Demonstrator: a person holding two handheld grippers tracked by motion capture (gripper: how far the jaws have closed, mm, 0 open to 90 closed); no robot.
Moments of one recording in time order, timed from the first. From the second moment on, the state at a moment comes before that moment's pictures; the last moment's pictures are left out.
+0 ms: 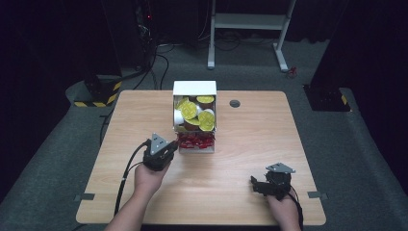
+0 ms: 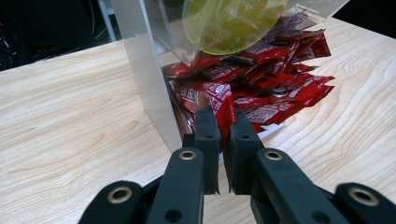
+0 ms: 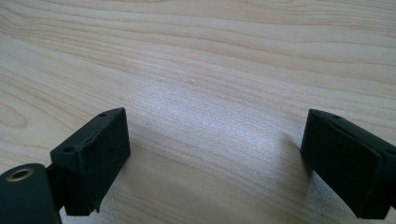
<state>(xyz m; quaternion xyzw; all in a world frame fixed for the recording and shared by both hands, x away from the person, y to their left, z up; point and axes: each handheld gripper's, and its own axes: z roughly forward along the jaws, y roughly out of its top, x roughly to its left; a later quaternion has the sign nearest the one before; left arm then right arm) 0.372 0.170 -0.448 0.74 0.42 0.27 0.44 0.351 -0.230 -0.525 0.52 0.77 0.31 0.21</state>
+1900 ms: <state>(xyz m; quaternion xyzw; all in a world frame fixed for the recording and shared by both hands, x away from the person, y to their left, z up) 0.337 0.196 -0.447 0.71 0.44 0.27 0.48 0.351 -0.230 -0.525 0.52 0.77 0.31 0.21</state>
